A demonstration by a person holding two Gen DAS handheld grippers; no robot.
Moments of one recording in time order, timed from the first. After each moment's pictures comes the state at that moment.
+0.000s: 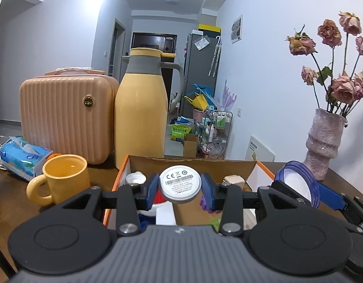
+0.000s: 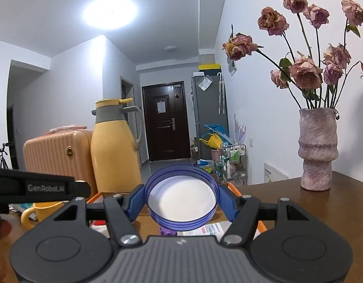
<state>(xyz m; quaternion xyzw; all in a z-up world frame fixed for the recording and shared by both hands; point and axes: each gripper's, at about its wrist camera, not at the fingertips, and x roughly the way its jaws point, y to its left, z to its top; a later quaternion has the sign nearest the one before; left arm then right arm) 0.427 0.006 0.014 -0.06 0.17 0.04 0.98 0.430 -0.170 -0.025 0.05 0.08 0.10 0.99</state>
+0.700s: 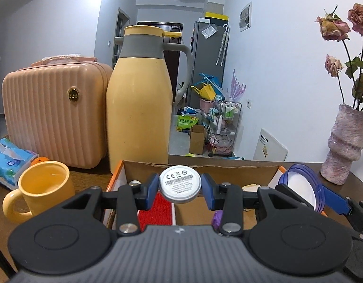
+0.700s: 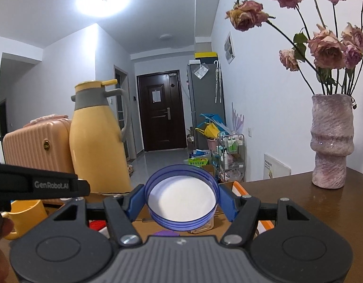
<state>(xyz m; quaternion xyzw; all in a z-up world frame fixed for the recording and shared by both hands) 0.515 0.017 0.001 -0.06 0.20 0.06 0.98 0.515 -0.156 -0.039 0.05 0.12 0.09 0.99</state>
